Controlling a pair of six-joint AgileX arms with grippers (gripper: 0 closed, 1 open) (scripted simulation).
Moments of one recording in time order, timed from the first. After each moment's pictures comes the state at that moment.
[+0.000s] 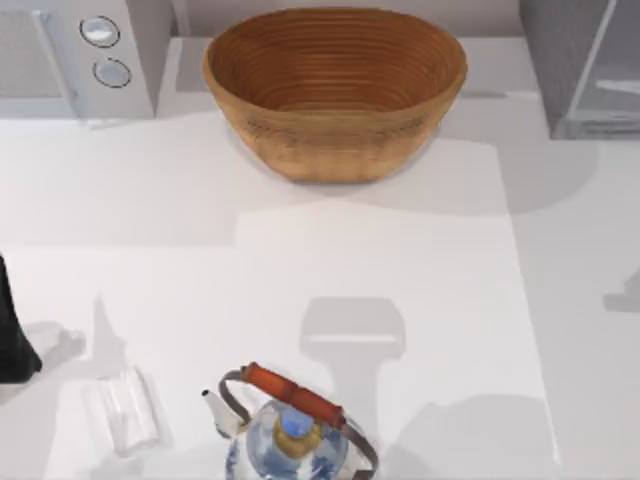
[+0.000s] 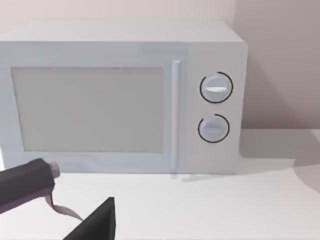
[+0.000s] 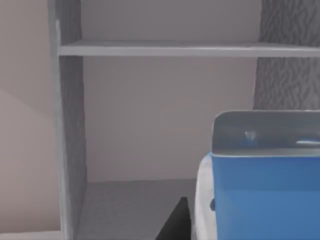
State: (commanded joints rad) left arm 0.00 0.00 0.00 0.00 0.00 0.00; right arm -0.18 0.43 0.20 0.38 -0.05 0.00
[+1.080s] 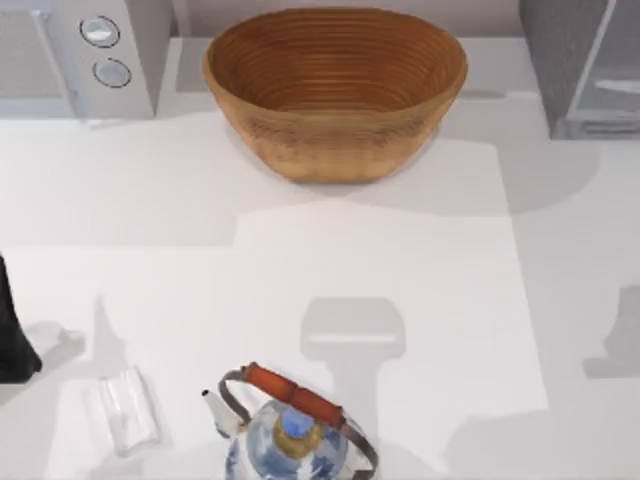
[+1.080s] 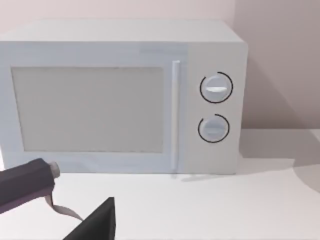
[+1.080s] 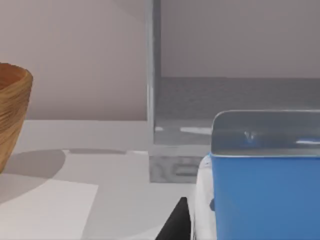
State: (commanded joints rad) left arm 0.00 0.00 0.00 0.00 0.00 0.00; right arm 0.02 0.10 0.01 0.07 -0.02 0.00
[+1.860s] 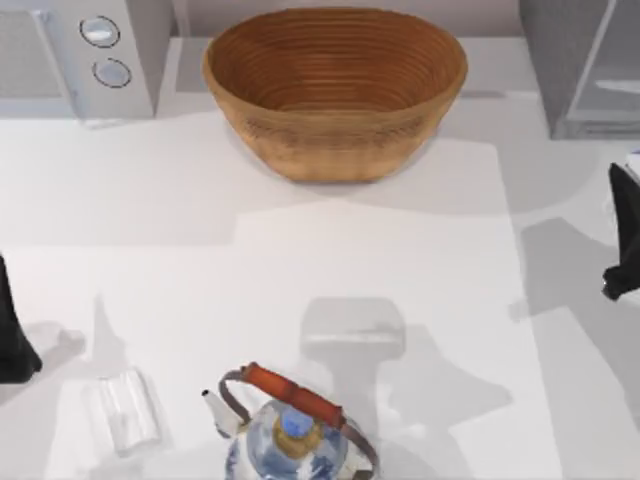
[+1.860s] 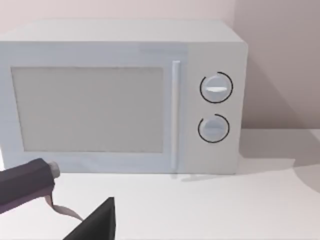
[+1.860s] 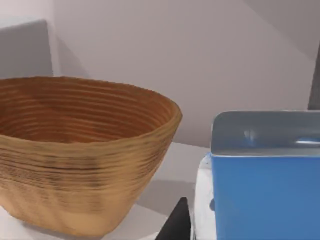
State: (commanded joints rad) left arm 0.00 0.00 0.00 0.00 0.00 0.00; right arm 0.21 1.04 0.20 0.83 -0.14 0.01
